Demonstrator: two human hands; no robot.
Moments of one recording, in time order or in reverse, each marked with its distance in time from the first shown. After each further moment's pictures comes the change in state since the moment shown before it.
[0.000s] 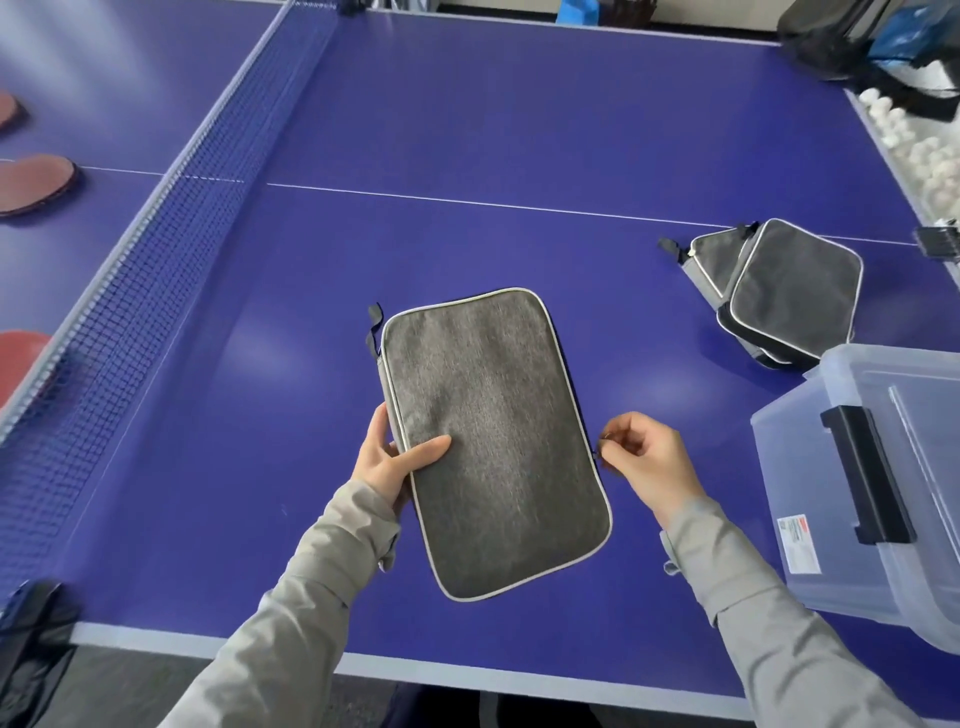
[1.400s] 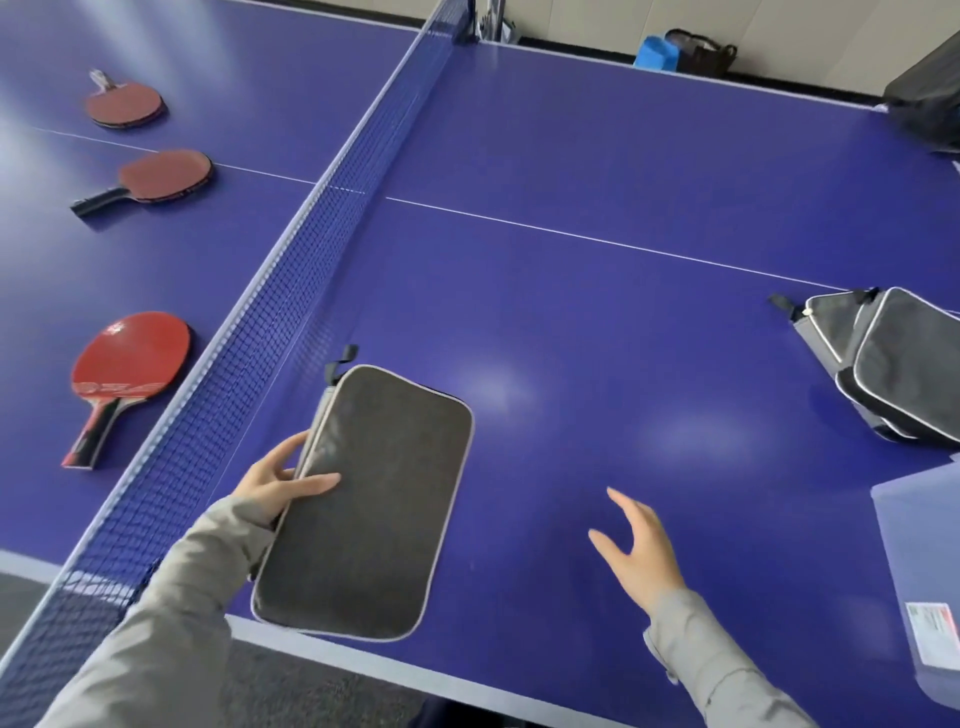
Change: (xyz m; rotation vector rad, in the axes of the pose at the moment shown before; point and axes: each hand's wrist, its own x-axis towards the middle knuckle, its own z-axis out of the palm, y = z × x) left_hand -0.014 0.062 -0.265 0.220 0.231 -0.166; right_hand -0.042 0.015 0.145 -0.443 -0.129 0.087
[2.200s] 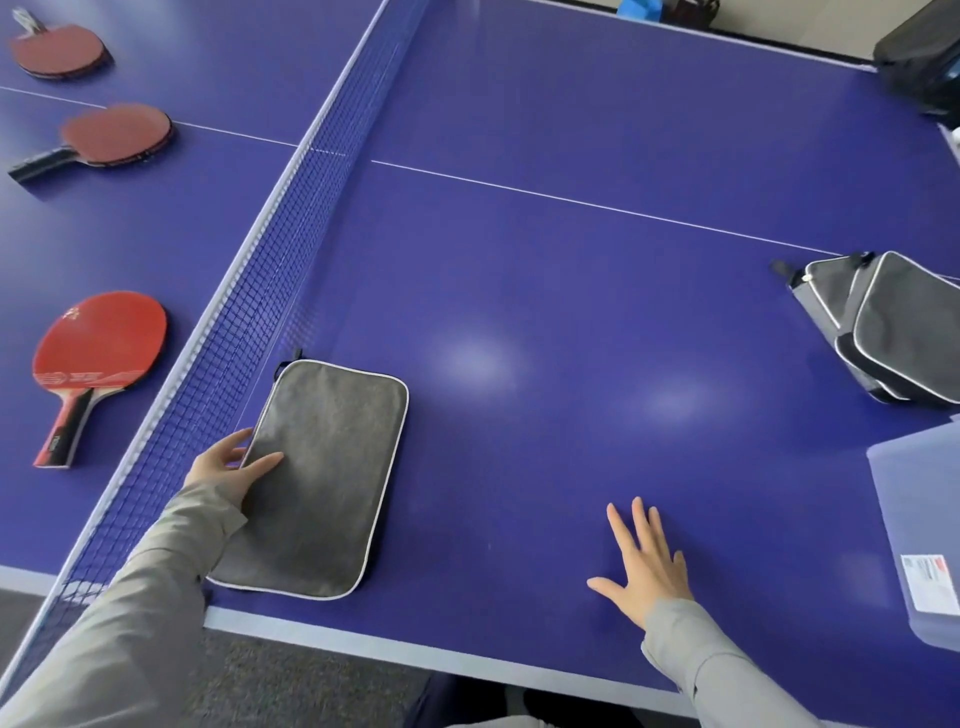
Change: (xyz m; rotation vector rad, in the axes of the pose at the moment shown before) left_hand 0.069 -0.041 -0.074 0.365 0.373 0.014; right_hand -0.016 0.036 0.041 -0.785 -0.238 0.147
